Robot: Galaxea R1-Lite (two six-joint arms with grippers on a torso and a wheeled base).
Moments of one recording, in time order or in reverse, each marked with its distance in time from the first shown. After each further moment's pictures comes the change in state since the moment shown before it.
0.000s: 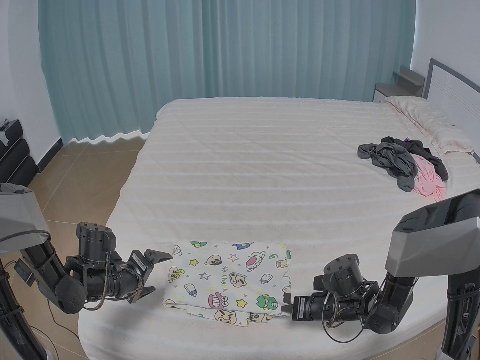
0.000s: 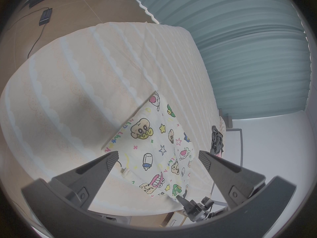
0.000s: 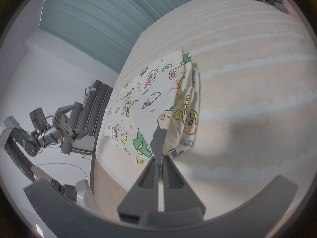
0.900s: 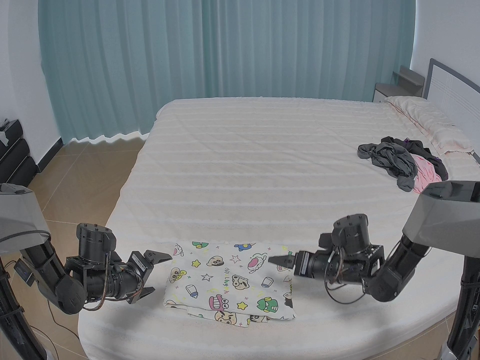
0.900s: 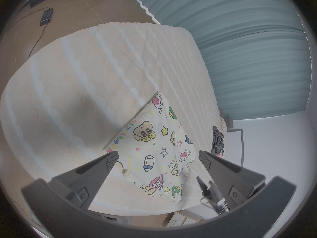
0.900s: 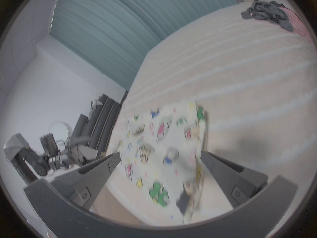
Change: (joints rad) left arm 0.001 0.001 0.003 0.000 0.002 0.000; right arm -0.127 -0.051 -0.299 0.140 0.001 -0.019
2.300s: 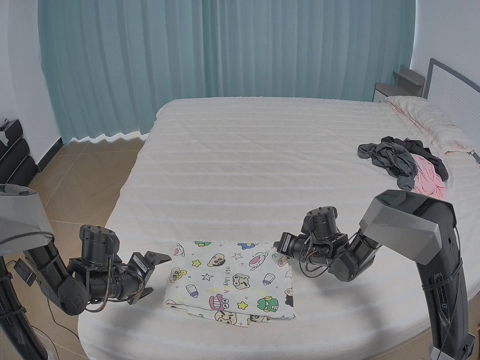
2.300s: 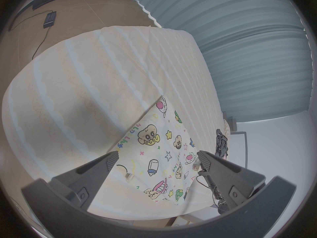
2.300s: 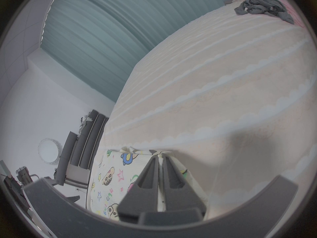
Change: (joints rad) left arm -0.016 0.016 0.000 -0.005 0.059 -0.004; right arm -0.059 0.311 -0.396 0.093 -0.081 0.048
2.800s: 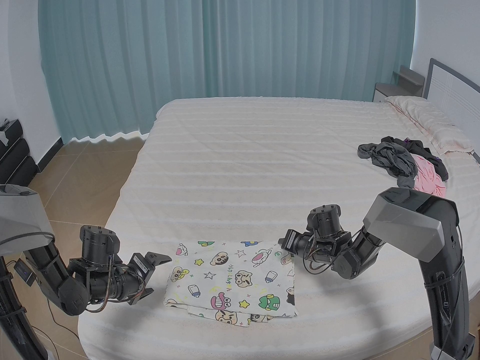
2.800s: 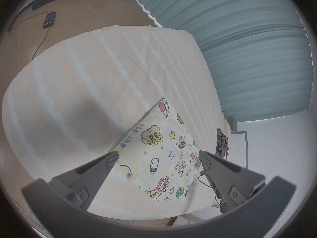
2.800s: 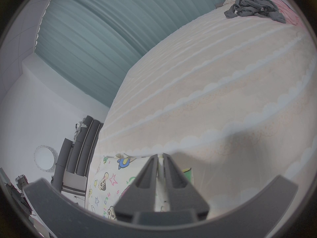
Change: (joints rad) left arm -0.001 0.003 -0.001 0.000 0.000 0.004; right arm -0.018 -0.012 0.007 0.011 -0.031 0.016
